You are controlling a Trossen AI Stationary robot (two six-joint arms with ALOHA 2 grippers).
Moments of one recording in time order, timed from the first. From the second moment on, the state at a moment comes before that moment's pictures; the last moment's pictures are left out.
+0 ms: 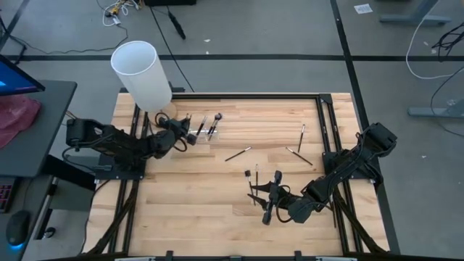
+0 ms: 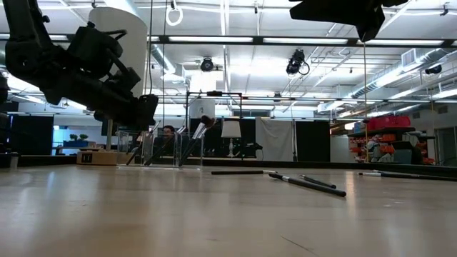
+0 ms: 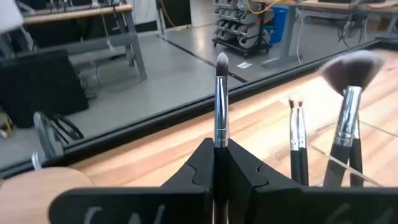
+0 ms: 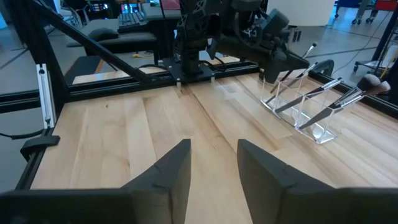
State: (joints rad) left arm 0.21 1.40 0.15 0.95 -0.83 -0.20; right arm 0.70 1.61 0.84 0.40 0.96 0.35
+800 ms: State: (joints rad) left arm 0.17 1.34 0.15 1.02 -0.80 -0.12; right arm 0.69 1.61 0.84 0.40 0.95 0.35
